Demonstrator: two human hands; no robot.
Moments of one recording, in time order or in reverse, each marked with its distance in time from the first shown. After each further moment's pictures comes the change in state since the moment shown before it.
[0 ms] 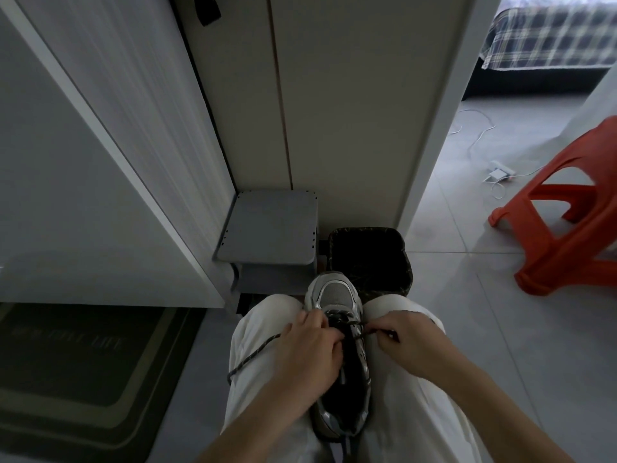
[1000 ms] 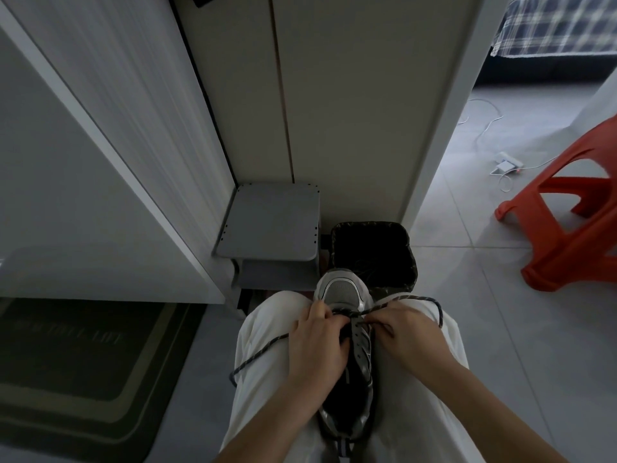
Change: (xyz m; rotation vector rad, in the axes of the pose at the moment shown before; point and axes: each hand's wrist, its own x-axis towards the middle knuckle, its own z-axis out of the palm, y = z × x) left_hand 0.020 0.004 0.030 -0.138 0.154 -0.110; right_hand 0.017 0.007 0.022 0.053 0.110 -0.002
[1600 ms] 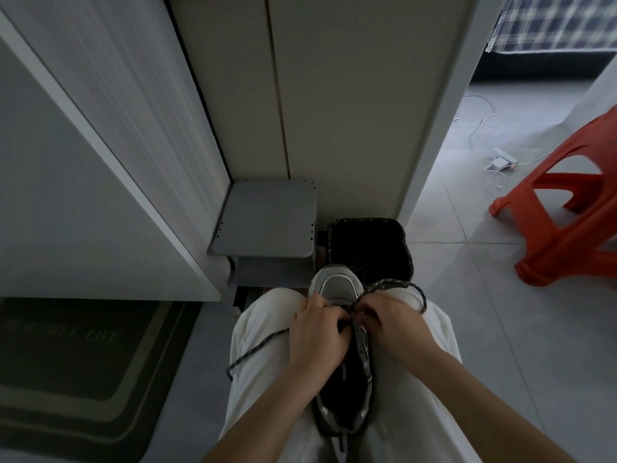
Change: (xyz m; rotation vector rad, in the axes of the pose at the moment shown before) left_hand 0.014 0.001 -0.002 -0.096 -0.049 -0.023; right_hand 0.013 -0.008 0.007 0.015 -0.011 0.033
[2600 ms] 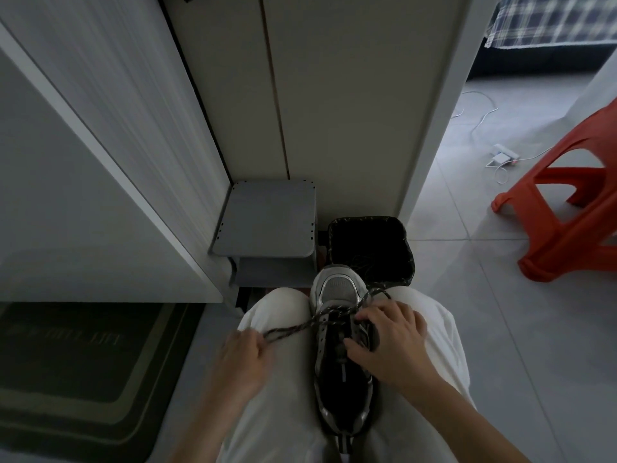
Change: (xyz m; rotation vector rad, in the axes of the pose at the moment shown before) left_hand -0.046 -0.070 -0.057 0.014 -0.129 -0.373; right_hand -0.031 -0.009 0.020 -0.073 0.139 0.081
